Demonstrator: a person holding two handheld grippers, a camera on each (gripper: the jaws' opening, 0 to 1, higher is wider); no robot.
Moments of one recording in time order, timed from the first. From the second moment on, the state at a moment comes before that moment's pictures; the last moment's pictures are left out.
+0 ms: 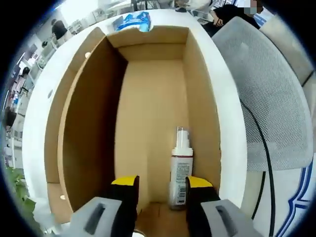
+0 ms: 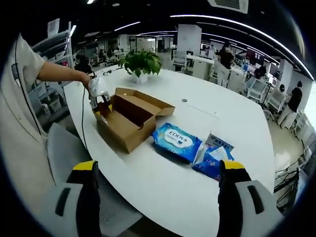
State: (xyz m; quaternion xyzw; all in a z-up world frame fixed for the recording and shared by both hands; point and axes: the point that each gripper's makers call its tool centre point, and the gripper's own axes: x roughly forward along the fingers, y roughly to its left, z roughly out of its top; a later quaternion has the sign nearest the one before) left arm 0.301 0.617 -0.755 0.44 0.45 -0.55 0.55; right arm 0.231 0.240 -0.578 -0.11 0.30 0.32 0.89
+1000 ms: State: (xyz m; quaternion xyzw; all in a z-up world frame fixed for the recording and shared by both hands) left arm 0.288 0.606 -0.755 0.43 0.42 -0.57 0.56; right arm 0.232 0.249 -0.594 -0.08 0.31 0.32 0.89
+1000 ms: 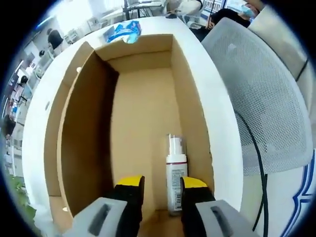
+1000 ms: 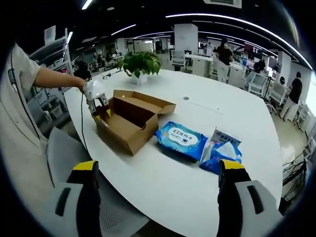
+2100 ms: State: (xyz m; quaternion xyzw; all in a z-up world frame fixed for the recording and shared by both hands) left arm 0.288 0.598 -0.756 0.38 0.45 -0.58 0.56; right arm 0.228 0.247 -0.597 -0.08 0.31 0.32 0.89
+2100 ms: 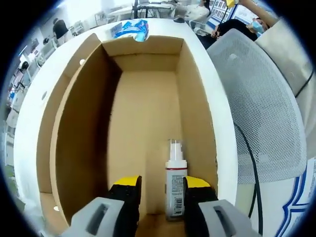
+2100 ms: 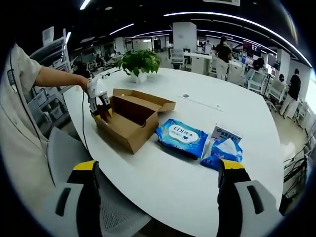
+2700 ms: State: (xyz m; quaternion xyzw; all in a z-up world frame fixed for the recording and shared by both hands) left arm 0.301 0.599 -0.745 0.36 0.45 -0.56 0.60; right arm 0.226 0.245 -0.602 -0.07 0.32 0.32 0.89
